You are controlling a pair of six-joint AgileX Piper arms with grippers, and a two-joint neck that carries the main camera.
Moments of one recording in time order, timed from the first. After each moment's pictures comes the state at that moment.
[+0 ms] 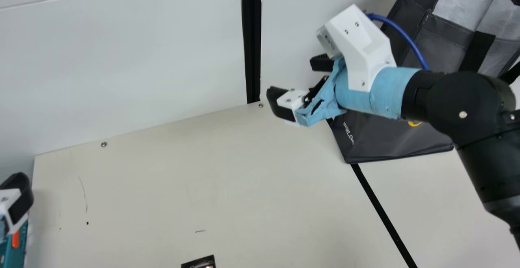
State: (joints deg) left arm -11.7 66.6 -79.6 3.6 52.0 1.0; right arm -2.8 76.6 -86.6 29.2 50.7 -33.2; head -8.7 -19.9
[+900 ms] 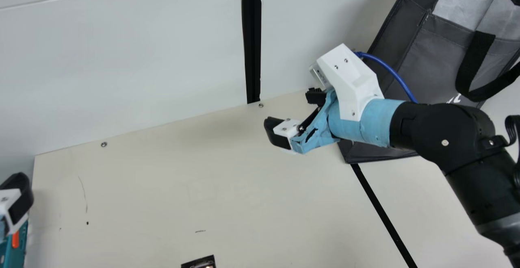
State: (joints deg) left arm -11.7 66.6 -79.6 3.6 52.0 1.0; right arm -1.4 73.9 -78.2 29.3 49.4 -31.2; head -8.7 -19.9
